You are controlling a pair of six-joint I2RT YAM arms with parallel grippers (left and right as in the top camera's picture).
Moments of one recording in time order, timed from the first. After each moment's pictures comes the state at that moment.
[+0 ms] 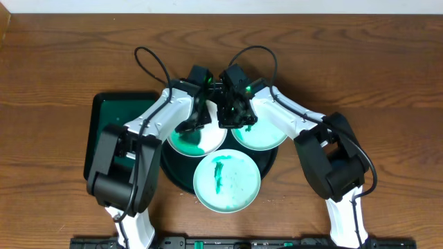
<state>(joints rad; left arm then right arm) -0.36 1.93 1.27 -0.80 -0.03 -0.63 0.61 2.18 1.55 -0.69 -0.29 0.52</state>
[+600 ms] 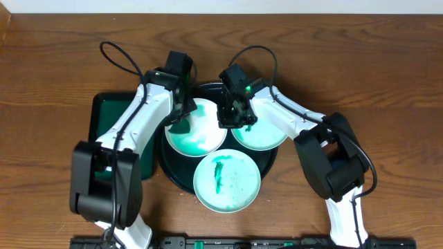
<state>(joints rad) -0.26 1.83 1.31 -0.89 -0.08 -0.74 0.61 2.18 1.55 -0.69 -0.29 0.52</state>
